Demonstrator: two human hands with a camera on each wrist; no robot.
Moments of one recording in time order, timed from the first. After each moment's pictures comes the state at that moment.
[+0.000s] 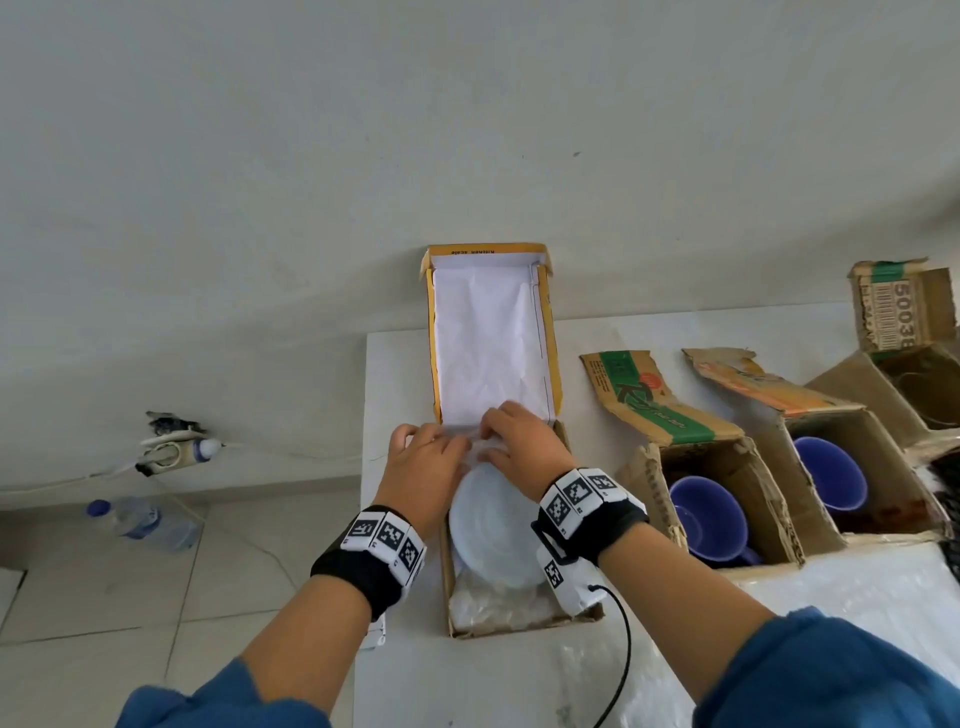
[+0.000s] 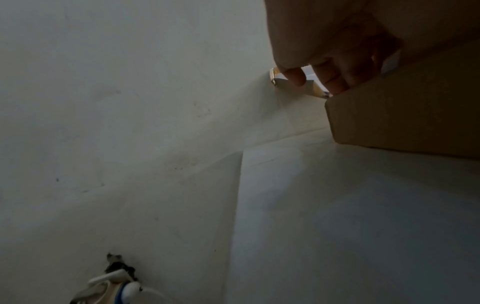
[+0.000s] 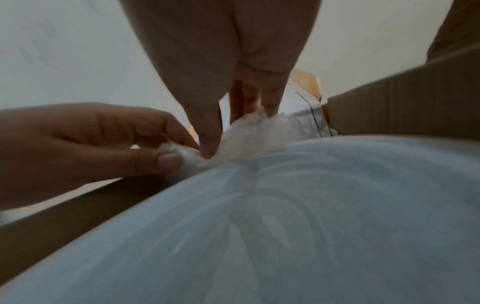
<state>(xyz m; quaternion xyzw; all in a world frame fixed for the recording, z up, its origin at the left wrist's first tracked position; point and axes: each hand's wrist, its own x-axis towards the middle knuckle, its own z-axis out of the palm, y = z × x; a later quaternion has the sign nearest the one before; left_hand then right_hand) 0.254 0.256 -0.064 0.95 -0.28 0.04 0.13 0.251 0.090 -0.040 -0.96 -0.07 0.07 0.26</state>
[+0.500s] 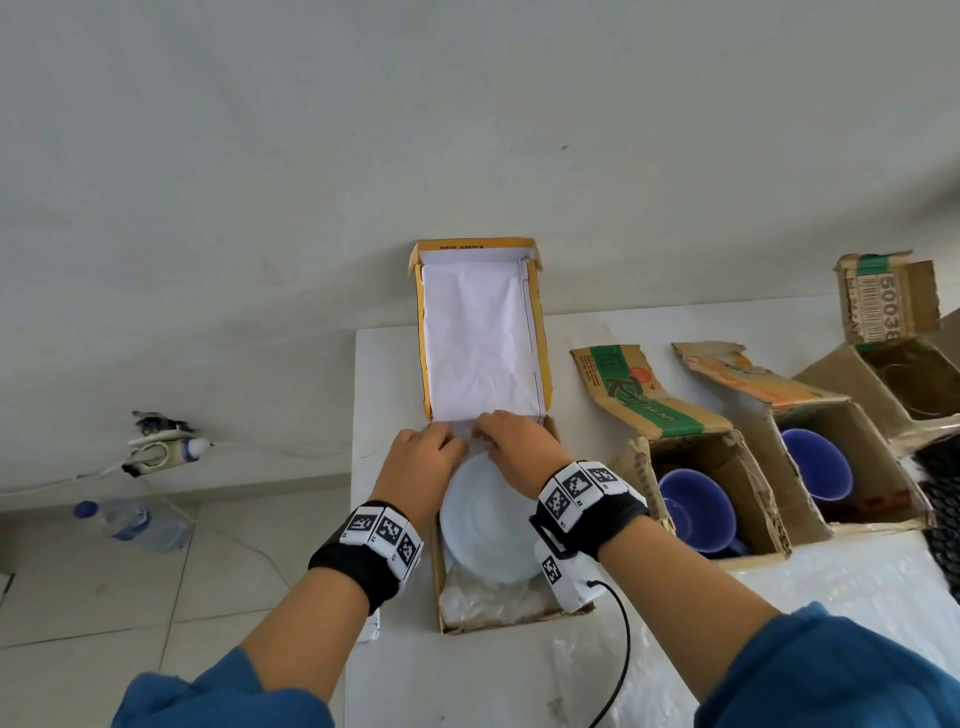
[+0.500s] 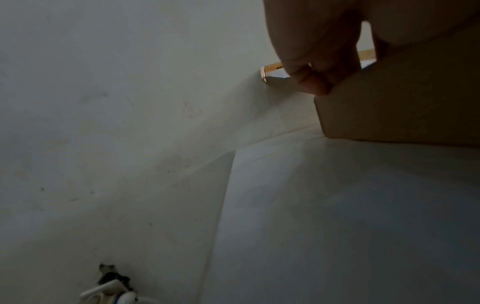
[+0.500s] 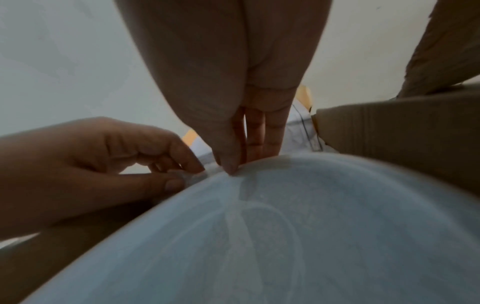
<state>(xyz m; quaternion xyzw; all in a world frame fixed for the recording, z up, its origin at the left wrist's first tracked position) 0.255 0.250 -0.064 0.94 -0.31 -0.04 0.13 0.252 0.083 -0.045 -0.96 -0.10 0.14 0.21</state>
